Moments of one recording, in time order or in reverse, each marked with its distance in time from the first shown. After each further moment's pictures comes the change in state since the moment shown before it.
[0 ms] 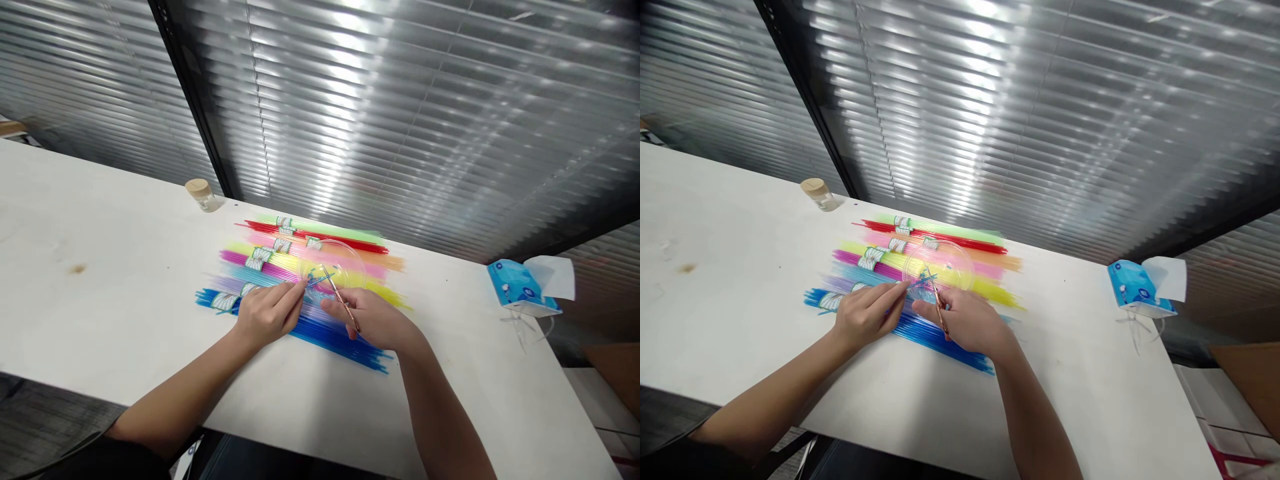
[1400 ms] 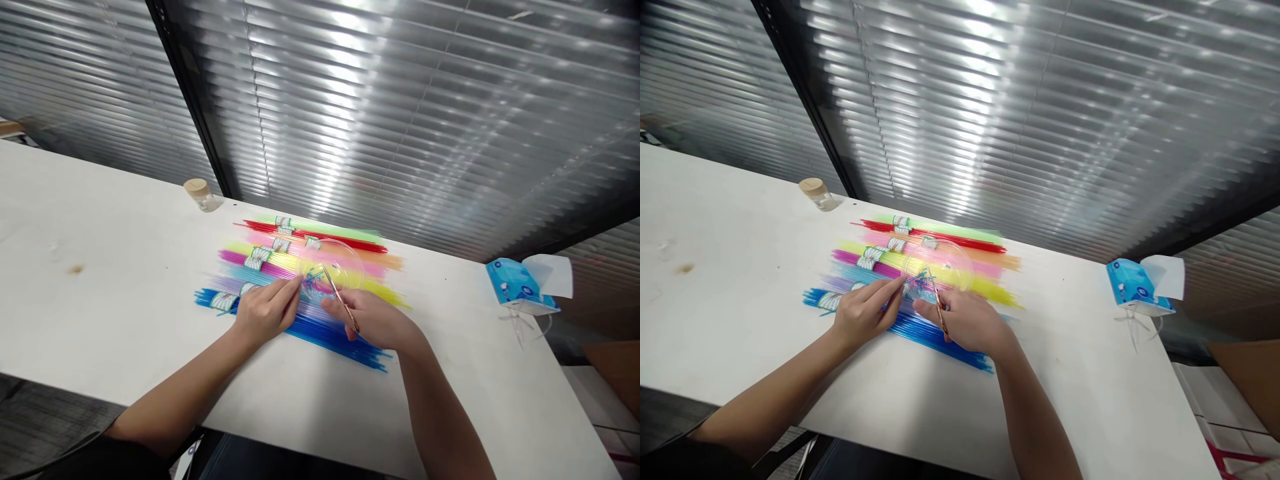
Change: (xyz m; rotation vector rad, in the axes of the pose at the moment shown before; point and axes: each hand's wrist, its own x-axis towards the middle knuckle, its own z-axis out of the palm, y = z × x) left_hand -0.004 -0.001 0.004 -0.035 -0.040 -0.087; right_hand 0.000 -0.004 -0.002 -0.045 -0.036 0.029
